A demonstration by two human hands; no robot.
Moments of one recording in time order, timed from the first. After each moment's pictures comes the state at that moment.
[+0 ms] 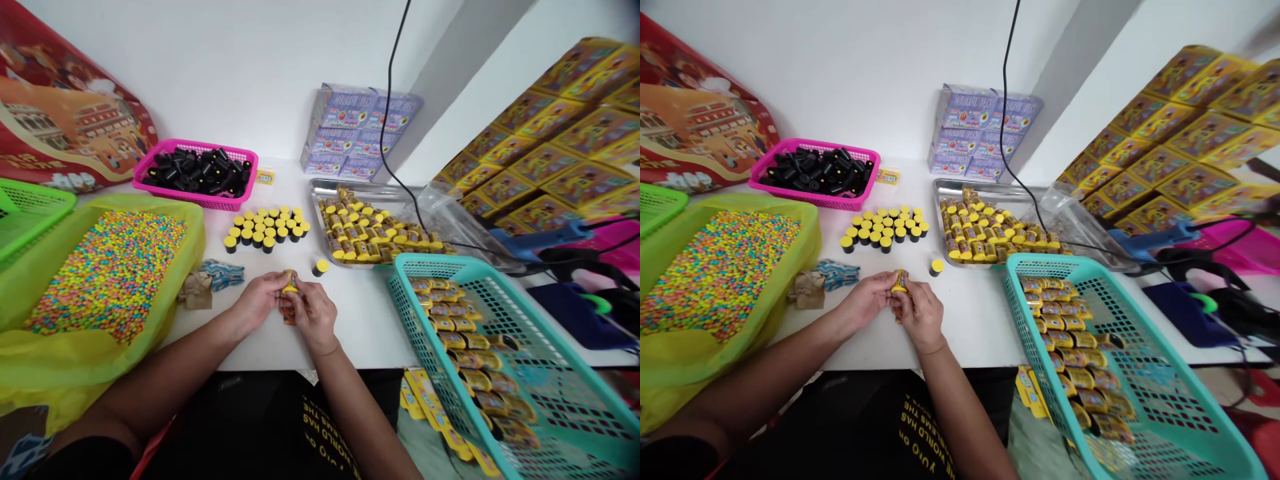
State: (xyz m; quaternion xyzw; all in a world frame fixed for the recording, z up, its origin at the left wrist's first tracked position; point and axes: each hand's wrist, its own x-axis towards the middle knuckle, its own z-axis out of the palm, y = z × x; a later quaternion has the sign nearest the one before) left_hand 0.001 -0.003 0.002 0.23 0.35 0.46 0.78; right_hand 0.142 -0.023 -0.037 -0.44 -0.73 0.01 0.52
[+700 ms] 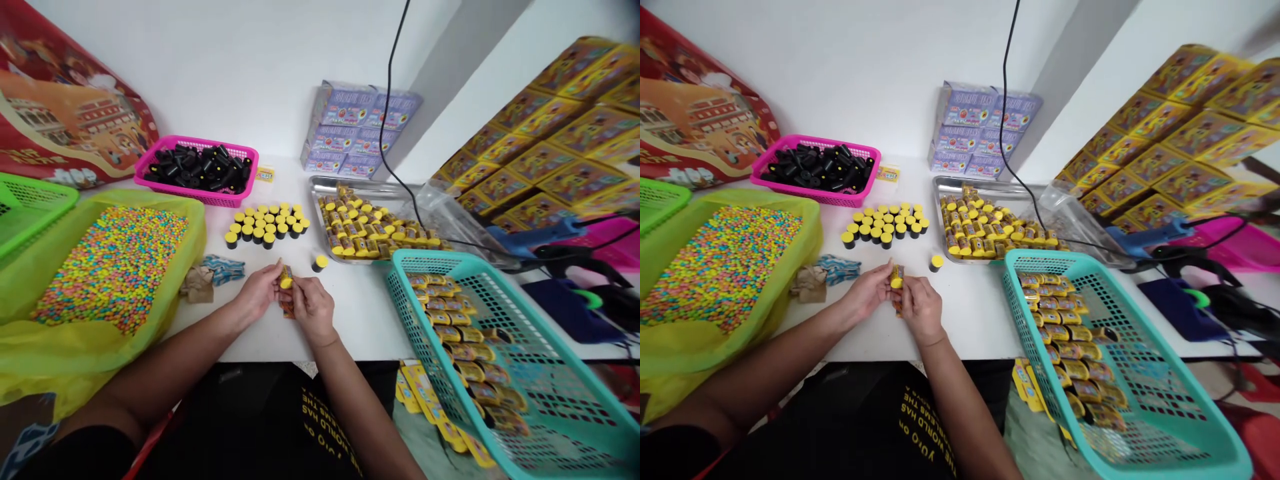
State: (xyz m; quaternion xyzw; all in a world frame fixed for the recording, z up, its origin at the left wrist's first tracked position) left_hand 0.003 -0.001 -0.002 0.26 0.38 0.47 0.76; right_hand 0.143 -0.022 -0.035 -0.45 -0.75 0.00 0.49
